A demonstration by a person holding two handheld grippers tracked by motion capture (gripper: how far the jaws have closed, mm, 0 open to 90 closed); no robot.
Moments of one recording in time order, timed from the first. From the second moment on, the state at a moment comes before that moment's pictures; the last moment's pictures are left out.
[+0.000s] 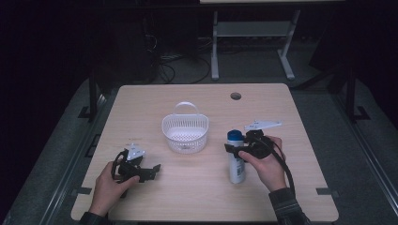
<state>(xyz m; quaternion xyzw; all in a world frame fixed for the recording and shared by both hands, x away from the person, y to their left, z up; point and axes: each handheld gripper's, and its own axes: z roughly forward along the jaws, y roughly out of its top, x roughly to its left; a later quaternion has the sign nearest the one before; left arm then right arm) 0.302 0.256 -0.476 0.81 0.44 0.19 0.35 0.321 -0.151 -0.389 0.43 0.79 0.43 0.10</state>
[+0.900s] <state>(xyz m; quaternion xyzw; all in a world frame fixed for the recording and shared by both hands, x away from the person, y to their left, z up) 0.302 0.257 -0.476 0.81 0.44 0.19 0.34 0.315 -0.186 -0.371 0.36 0.74 0.55 0.11</state>
